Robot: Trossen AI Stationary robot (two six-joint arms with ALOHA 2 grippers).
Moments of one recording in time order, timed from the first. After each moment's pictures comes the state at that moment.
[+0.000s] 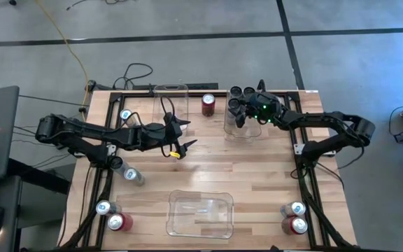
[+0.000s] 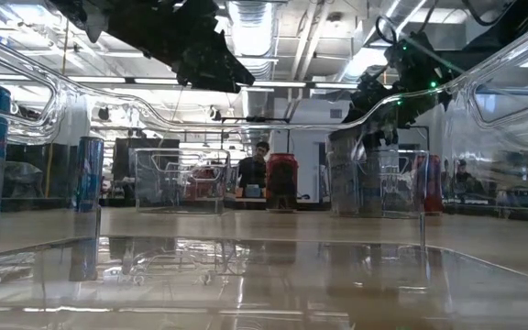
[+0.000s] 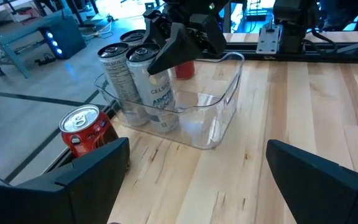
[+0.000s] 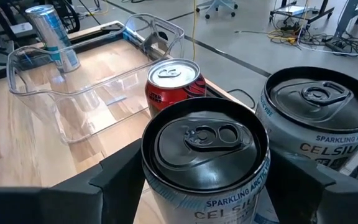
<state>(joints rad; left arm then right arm) 0.02 1.31 0.75 0.27 -0.41 0.06 -0.60 1.34 0.54 0.48 -0.03 0.08</state>
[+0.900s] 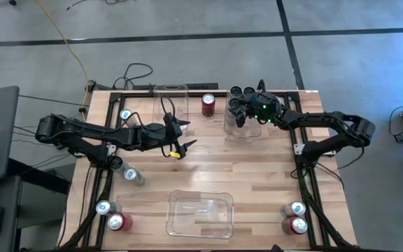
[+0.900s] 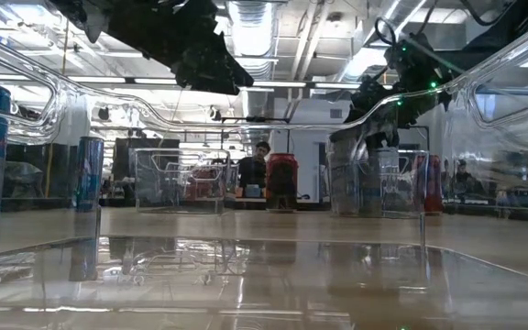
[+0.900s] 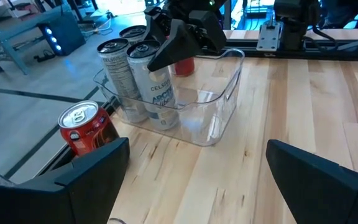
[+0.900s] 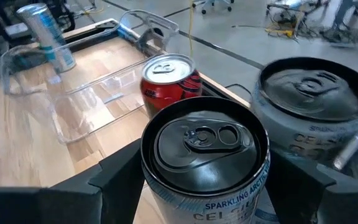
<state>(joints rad) 0.02 1.31 0.75 0.25 -0.41 0.04 -0.61 1.34 0.54 0.45 -0.01 0.11</state>
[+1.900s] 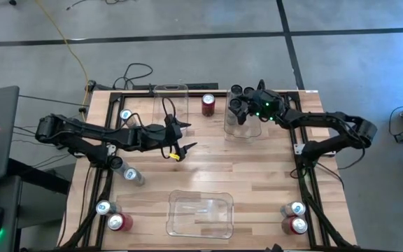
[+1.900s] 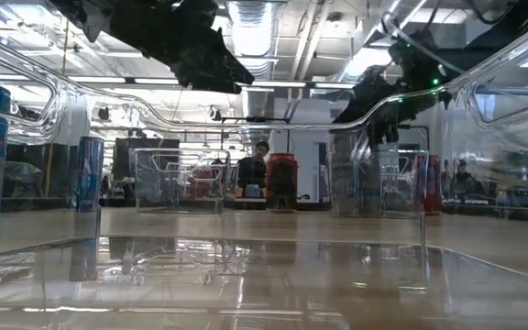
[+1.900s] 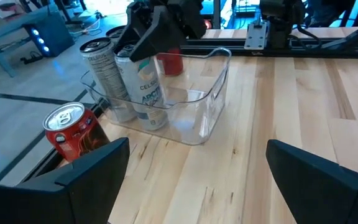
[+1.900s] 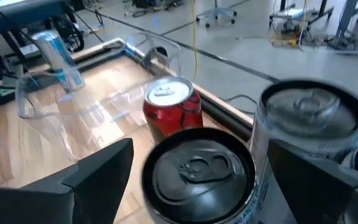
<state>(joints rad) 0.01 1.31 0.75 0.25 -0.38 0.05 -0.64 1.31 0.54 0.48 -0.07 0.13</state>
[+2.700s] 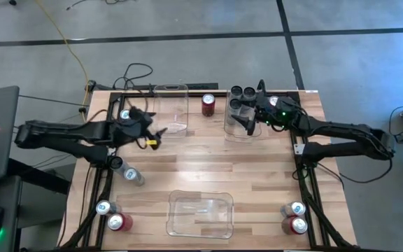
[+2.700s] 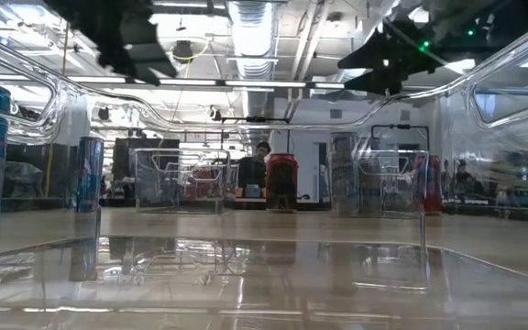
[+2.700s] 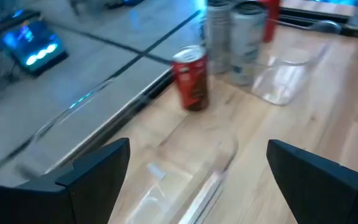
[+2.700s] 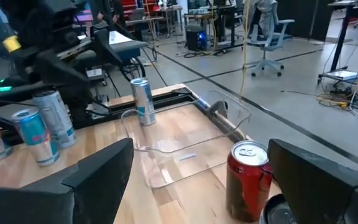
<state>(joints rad) 0.01 0.87 0.75 -0.41 -0.67 -0.24 -0.44 0.99 0.54 0.36 -0.07 0.08</state>
